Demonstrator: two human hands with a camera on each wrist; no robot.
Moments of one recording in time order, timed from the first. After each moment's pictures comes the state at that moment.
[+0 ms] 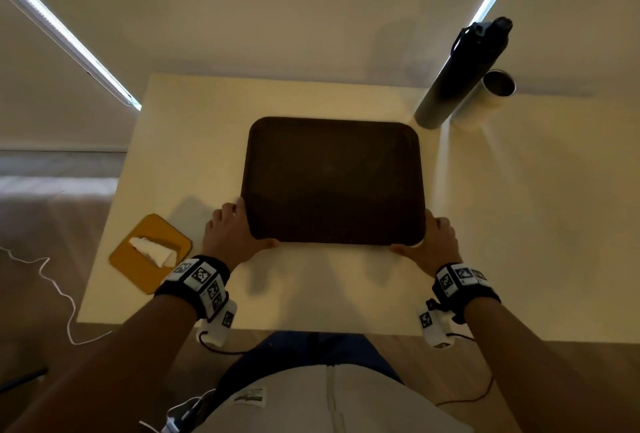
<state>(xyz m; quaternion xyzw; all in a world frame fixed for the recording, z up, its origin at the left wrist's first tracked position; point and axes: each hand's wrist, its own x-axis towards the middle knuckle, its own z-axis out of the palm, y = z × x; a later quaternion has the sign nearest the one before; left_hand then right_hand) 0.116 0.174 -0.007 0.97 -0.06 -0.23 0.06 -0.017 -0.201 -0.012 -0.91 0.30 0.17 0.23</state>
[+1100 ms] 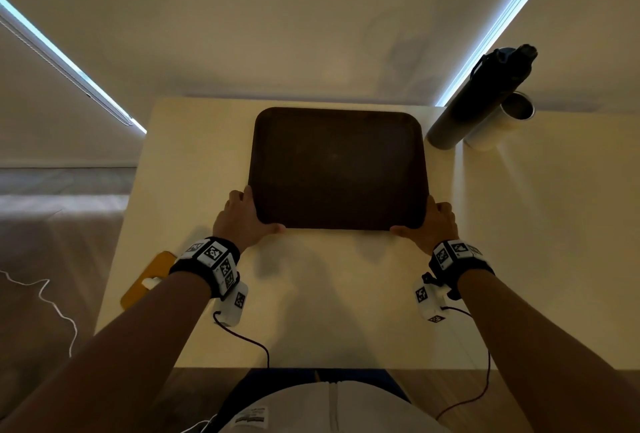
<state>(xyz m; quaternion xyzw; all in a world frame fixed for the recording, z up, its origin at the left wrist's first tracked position) 0.214 0.171 -0.011 0.96 -0.03 -0.25 0.15 0.084 -0.193 -0.015 -0.89 0.34 0.18 0.25</state>
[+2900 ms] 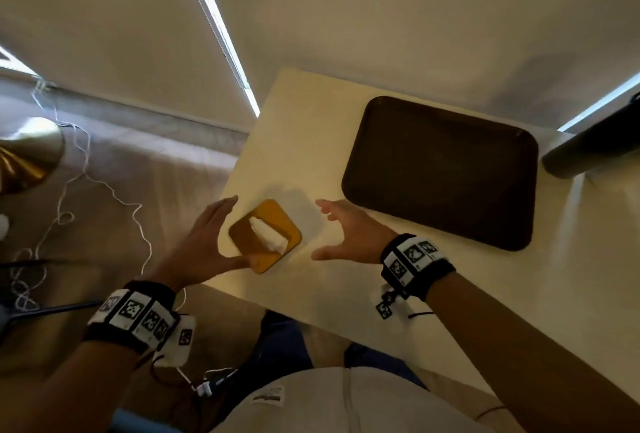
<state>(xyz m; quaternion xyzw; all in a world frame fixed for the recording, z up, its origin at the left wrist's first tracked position) 0.090 0.420 0.056 0.94 -0.05 -0.19 0.29 0.126 0.097 0.059 -0.85 -0.14 0.33 0.38</state>
